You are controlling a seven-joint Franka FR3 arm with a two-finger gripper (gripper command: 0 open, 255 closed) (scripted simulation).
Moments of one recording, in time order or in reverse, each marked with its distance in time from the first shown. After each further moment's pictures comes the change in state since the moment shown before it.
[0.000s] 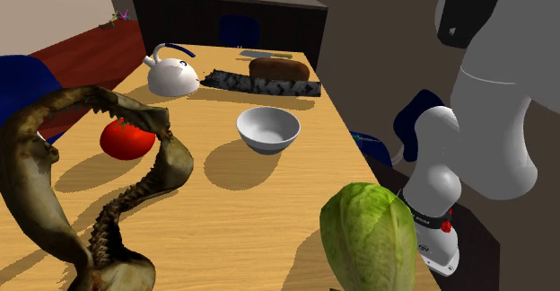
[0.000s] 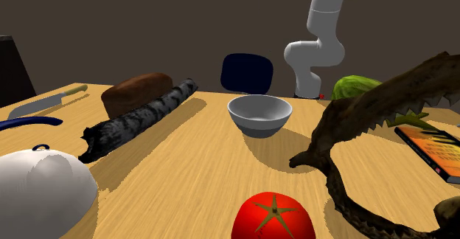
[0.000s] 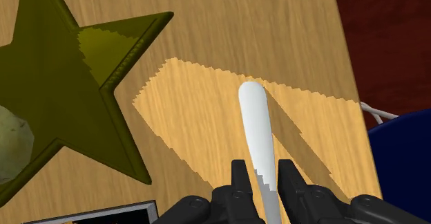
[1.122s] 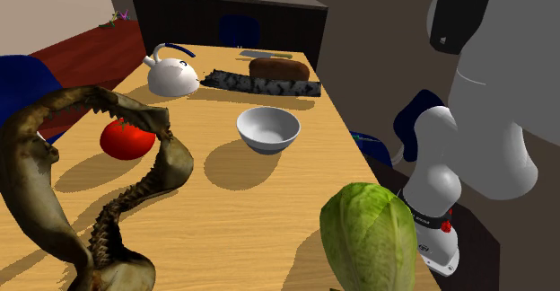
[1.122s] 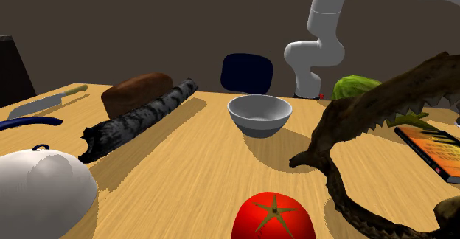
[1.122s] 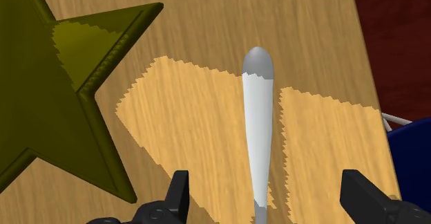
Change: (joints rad) arm 0.016 0.041 -0.012 -0.034 -0.027 0.057 0.014
